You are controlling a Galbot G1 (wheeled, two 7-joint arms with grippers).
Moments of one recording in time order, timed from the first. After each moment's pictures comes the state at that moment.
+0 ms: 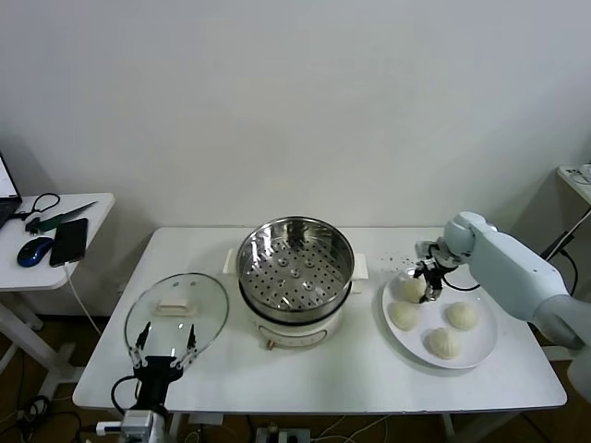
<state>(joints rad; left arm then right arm) 1.64 -1.53 -0.66 -1.96 0.12 -0.06 -0.02 0.01 0.96 -0.71 0.72 -0.20 -0.02 -1.13</state>
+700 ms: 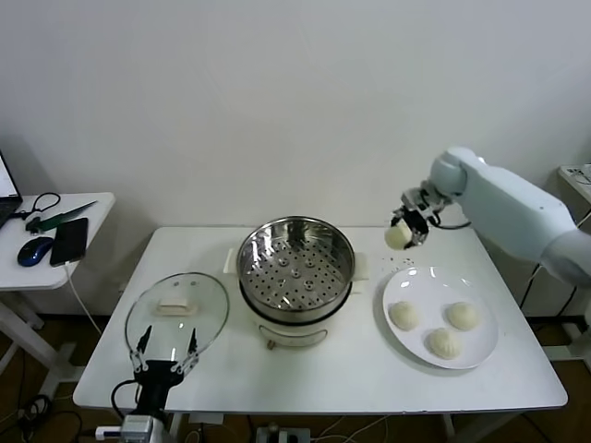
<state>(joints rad) 1.67 -1.52 -0.65 -1.97 0.12 -0.06 0.00 0.47 1.03 -1.02 0.88 -0.12 0.27 -1.19</state>
